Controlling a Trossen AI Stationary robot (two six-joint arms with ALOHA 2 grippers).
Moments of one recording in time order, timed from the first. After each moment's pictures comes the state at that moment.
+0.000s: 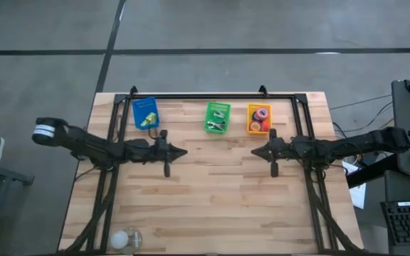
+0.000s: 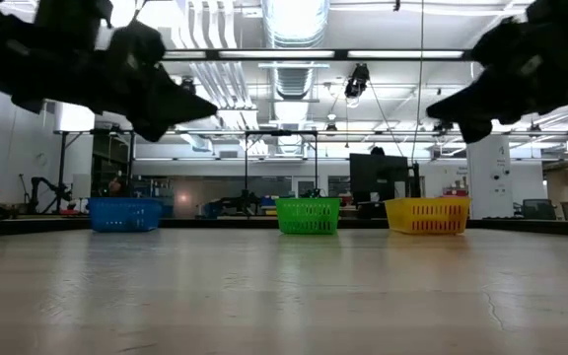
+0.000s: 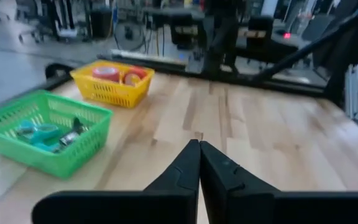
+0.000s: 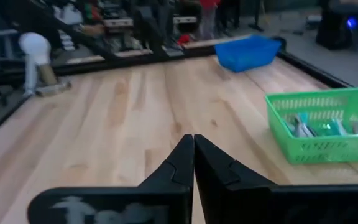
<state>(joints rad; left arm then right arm) -0.06 1.21 0.27 0.83 -0.20 -0.15 0.03 0.74 0.12 0.42 0.10 0.16</state>
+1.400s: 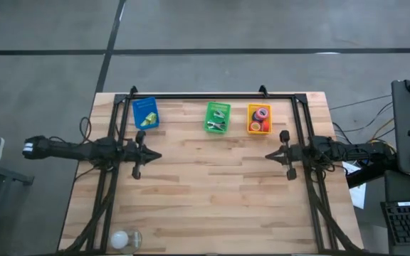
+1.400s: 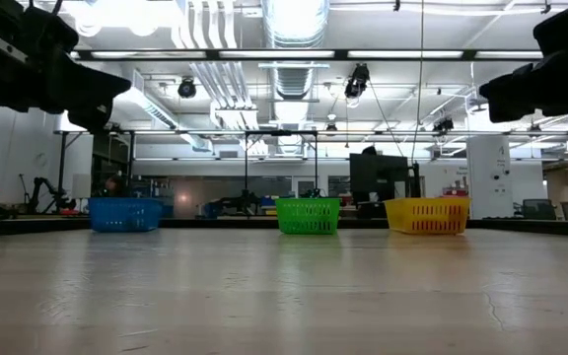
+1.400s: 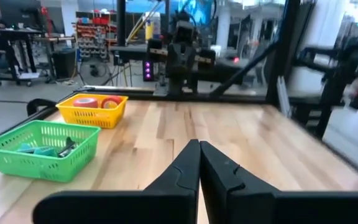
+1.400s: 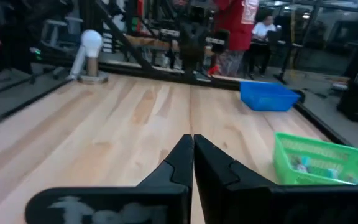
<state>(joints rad) -0.07 0.28 0.01 0.24 -0.05 -0.05 0.05 0.04 0.04 -0.08 -0.02 -0.09</state>
